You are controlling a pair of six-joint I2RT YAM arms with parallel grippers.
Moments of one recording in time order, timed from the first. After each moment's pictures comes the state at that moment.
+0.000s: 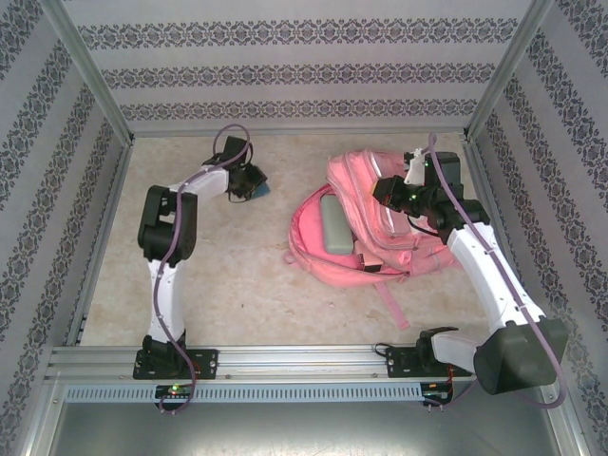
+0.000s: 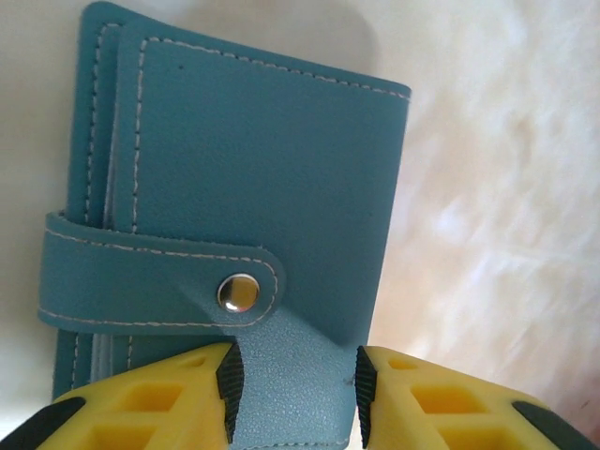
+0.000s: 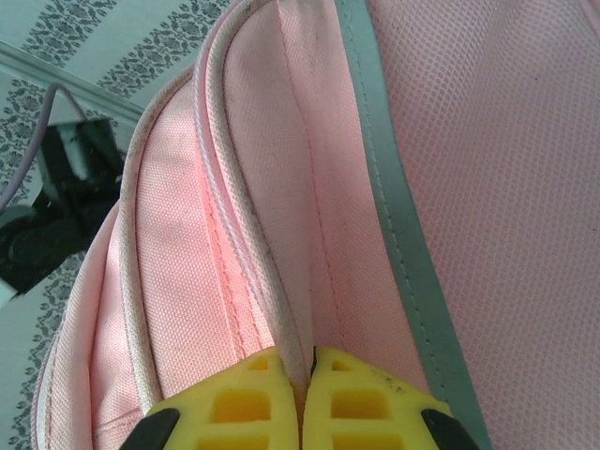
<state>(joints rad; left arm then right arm) -0.21 2.15 1.55 -0.41 0.17 -0.94 0.13 1.21 1.07 -0.52 -0.51 0.57</state>
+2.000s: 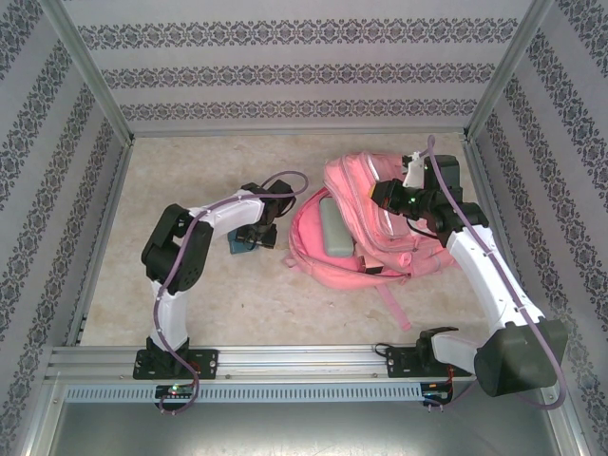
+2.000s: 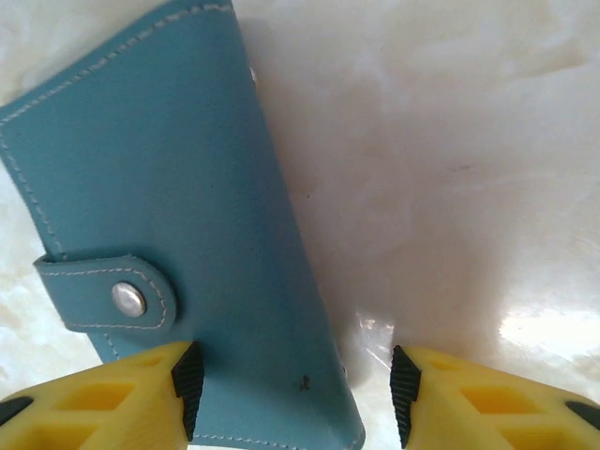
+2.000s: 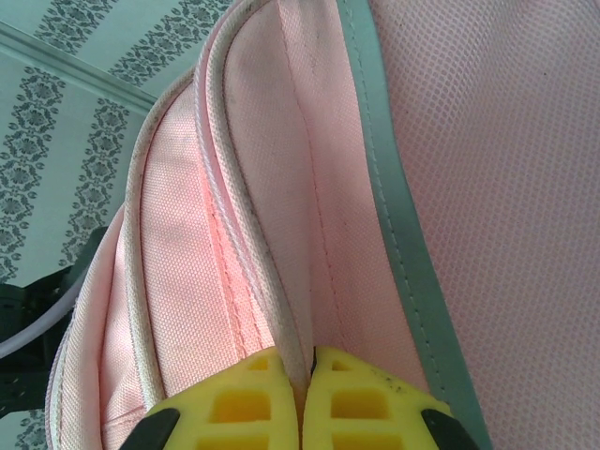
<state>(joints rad) -0.54 2.01 1.42 -0.97 -0.26 -0.48 0.13 1.19 1.04 -0.50 -0.54 0.57</state>
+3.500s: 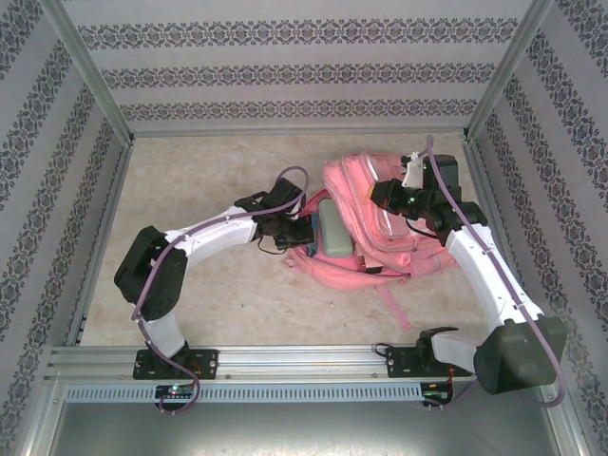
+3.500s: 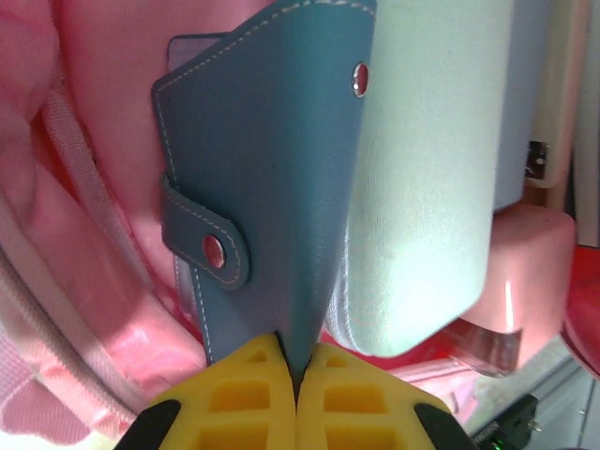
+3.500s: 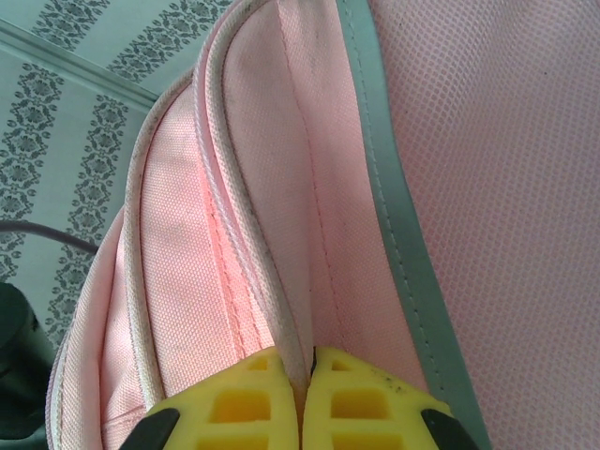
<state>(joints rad) -0.66 1.78 1.26 -0.51 0.31 -0.82 0.13 1.20 1.04 -0.49 -0.54 0.57</state>
